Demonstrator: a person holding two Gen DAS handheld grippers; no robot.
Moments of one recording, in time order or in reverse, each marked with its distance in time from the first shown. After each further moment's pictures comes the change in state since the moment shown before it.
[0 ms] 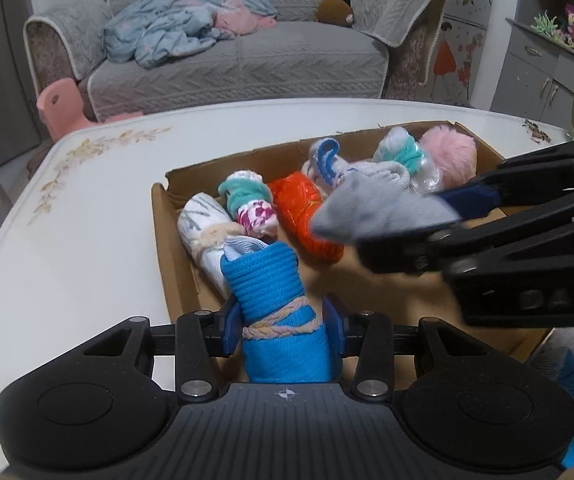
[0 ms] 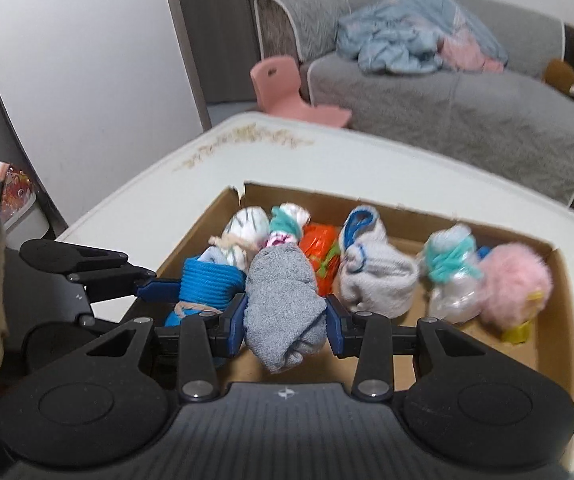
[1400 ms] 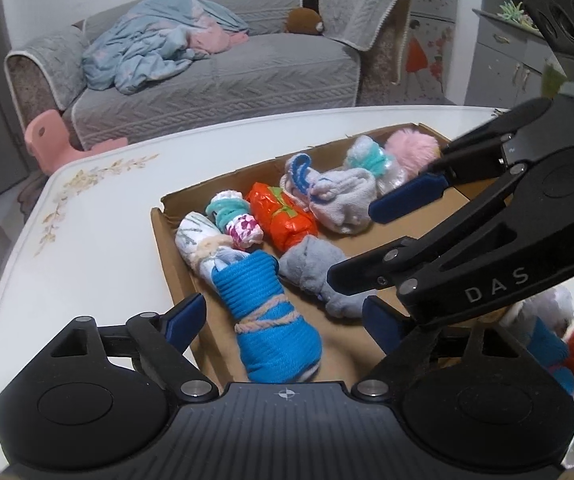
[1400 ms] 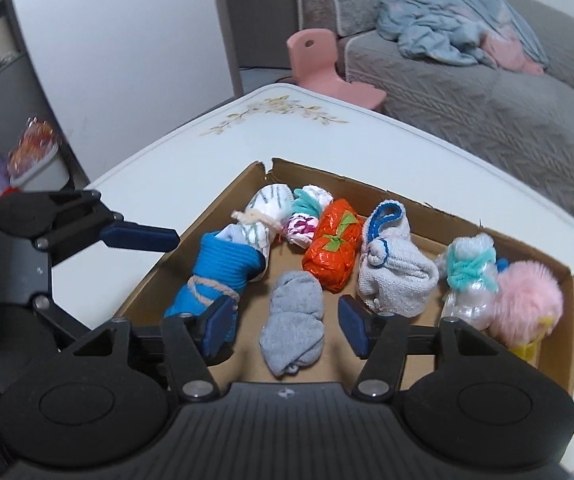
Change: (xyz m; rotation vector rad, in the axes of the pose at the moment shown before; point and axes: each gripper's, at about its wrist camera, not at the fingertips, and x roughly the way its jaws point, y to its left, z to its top) left arm -0.033 -0.005 0.000 0.092 -0.020 -0.040; right arm -0.006 0.009 0.013 -0.137 0.098 0.053
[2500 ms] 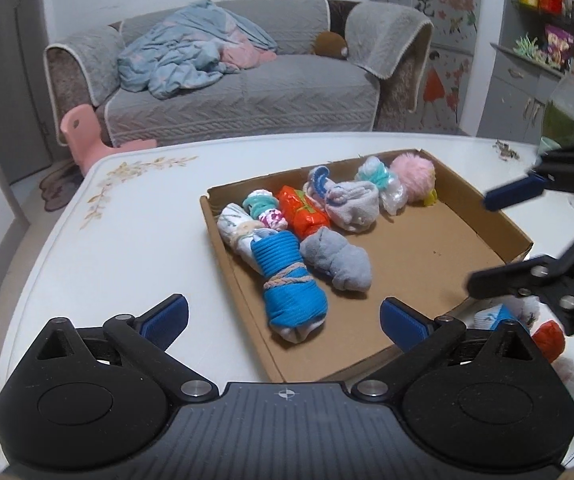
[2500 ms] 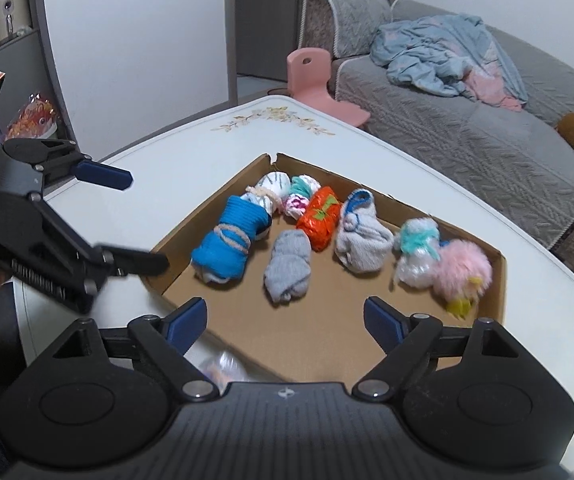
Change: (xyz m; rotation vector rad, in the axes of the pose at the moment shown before) left arm -0.068 0.011 -0.028 -0.099 -0.066 0.033; right arm -0.072 0.025 -0.043 -0.080 -0.045 -0.102
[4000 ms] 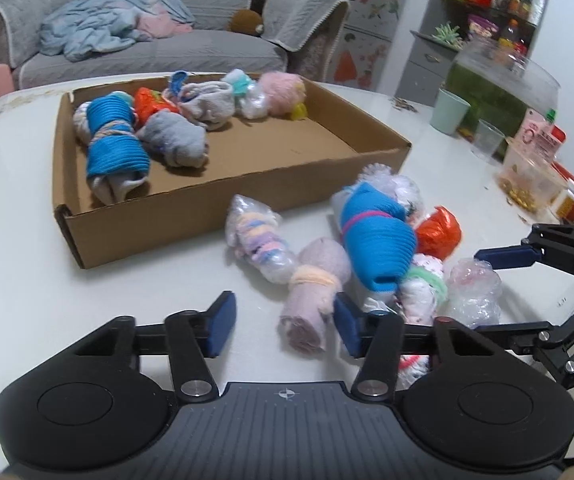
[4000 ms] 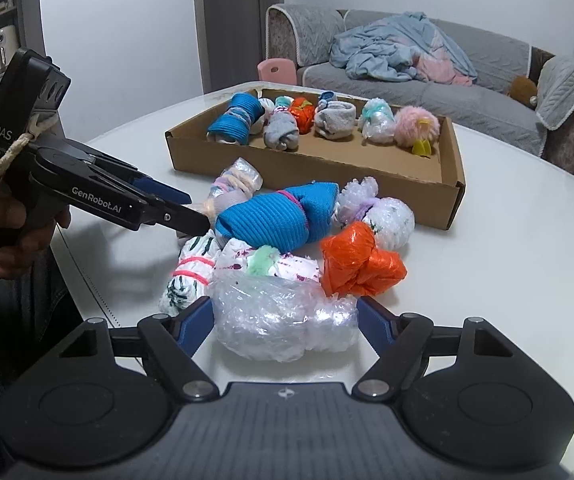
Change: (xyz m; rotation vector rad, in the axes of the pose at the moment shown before) left arm 0.017 -0.074 -0.102 0.002 0.029 -0.291; right arm -0.051 0.026 -0.191 0.123 -0.130 -0.034
